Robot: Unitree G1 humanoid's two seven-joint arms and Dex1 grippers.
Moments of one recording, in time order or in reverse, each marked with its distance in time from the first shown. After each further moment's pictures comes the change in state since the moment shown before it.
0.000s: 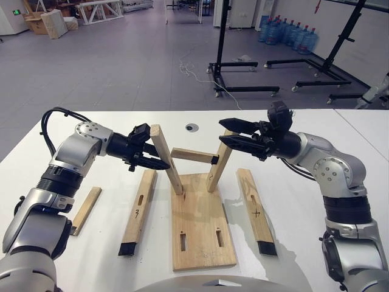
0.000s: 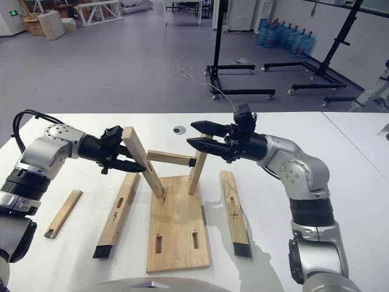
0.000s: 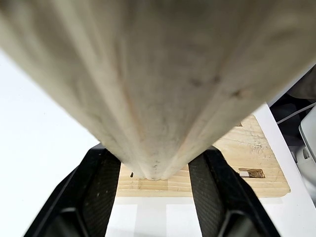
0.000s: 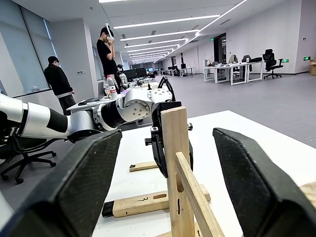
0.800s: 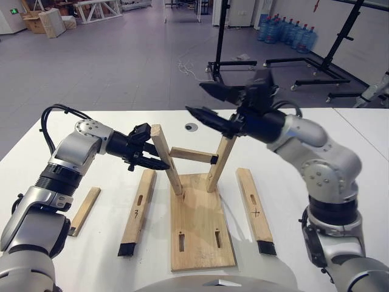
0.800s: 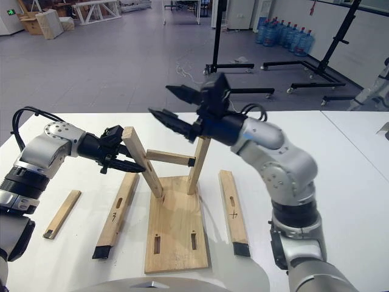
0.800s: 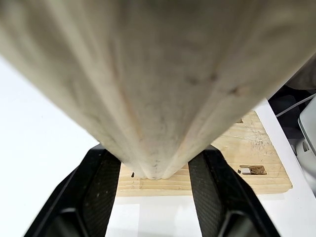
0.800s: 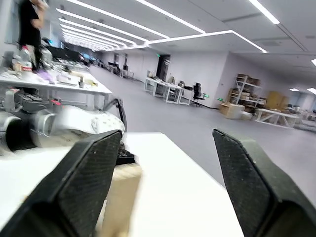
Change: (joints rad) left arm -0.009 0.018 -0.023 0.003 -0.002 -0.028 -0.010; right arm -0.109 0.143 0.191 -0.393 -0.265 -0.075 -0.624
